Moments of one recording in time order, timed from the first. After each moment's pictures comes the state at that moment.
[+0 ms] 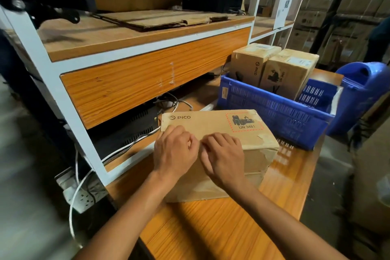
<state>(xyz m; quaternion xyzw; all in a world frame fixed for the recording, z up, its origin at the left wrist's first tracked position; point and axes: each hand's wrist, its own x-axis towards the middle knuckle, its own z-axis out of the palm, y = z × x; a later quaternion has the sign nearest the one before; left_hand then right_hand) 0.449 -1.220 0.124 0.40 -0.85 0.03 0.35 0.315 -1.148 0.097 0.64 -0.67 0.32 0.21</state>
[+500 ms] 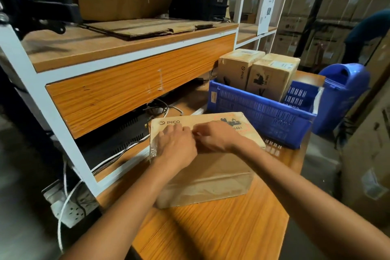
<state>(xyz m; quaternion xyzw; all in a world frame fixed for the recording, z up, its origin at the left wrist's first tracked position) 0.414 -1.220 0.164 0.47 -0.88 0.01 0.05 0.278 -1.177 0.183 0.67 -0.72 0.11 -0.09</state>
